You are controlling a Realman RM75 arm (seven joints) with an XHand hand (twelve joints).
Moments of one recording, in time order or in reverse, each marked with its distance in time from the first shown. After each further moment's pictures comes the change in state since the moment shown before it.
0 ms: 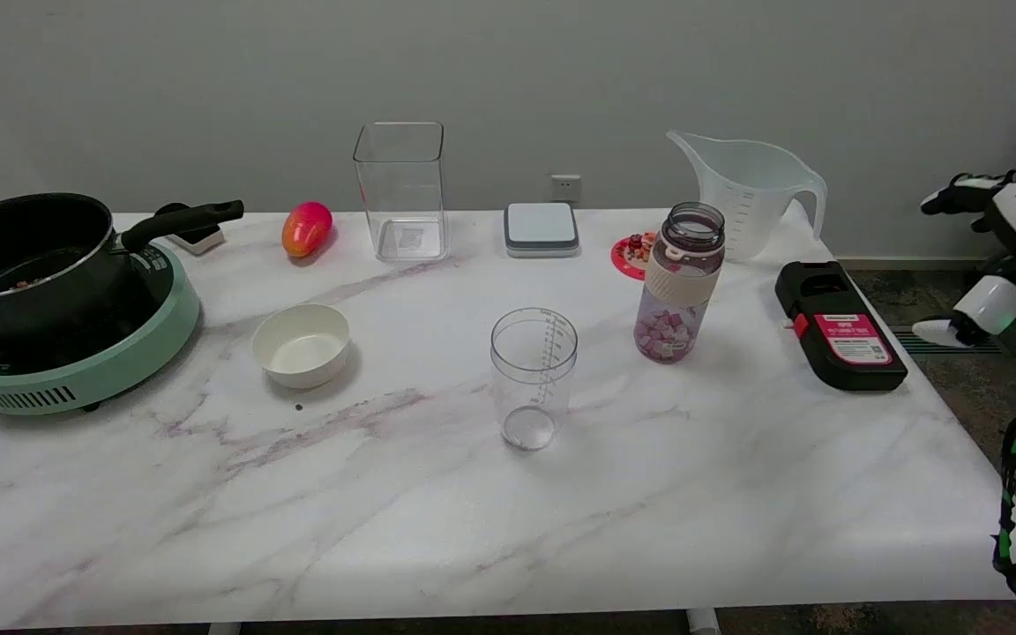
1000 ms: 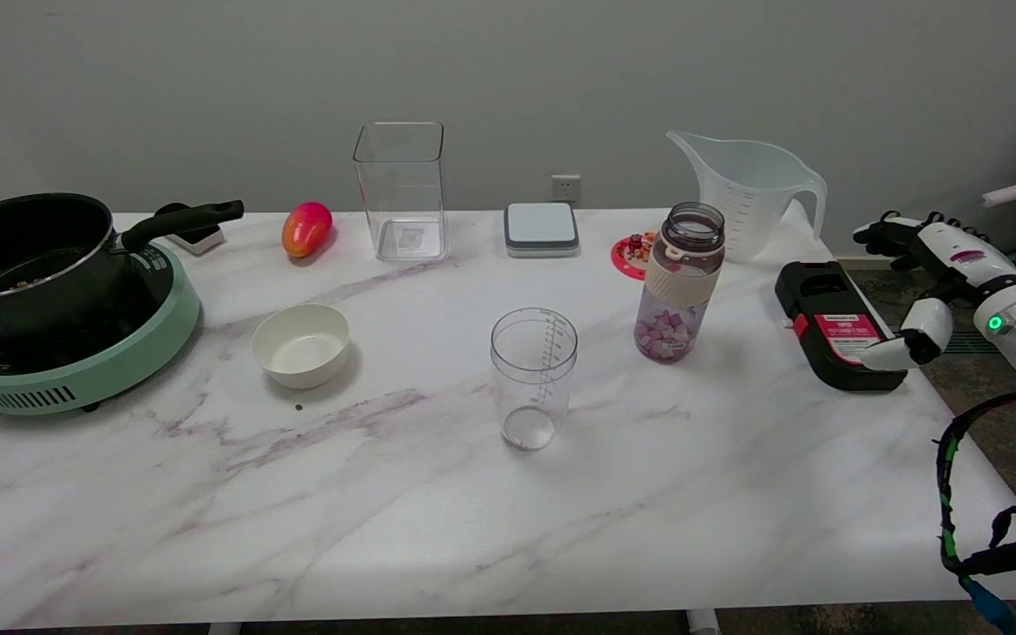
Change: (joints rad) arm 0.092 0.046 -0.181 -0.088 0.156 -0.048 -0.005
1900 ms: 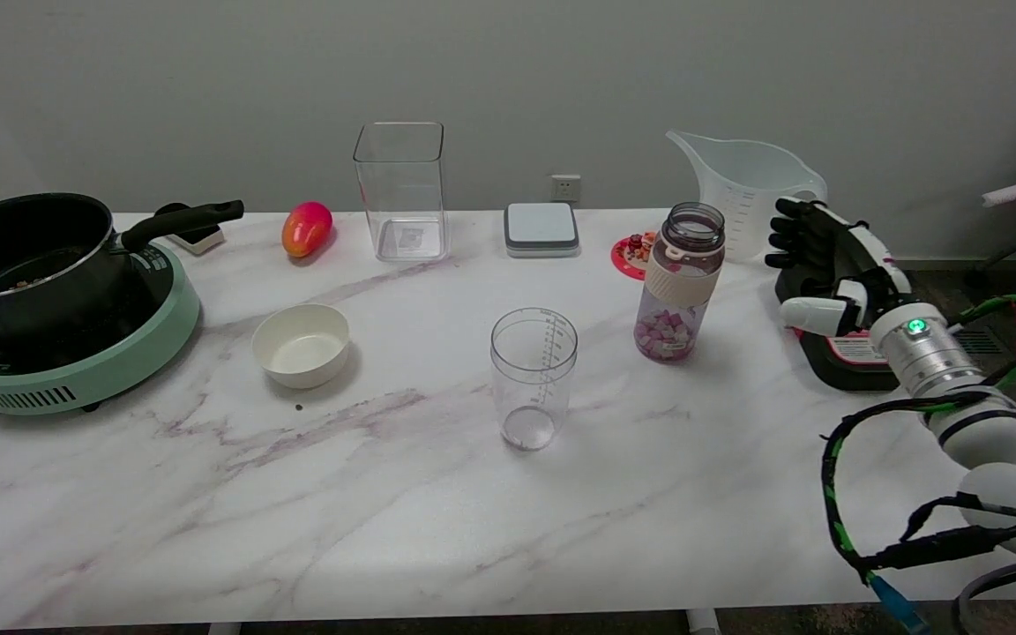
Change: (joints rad) arm 0.133 -0.024 -0.363 -0.012 0.447 0.249 0.309
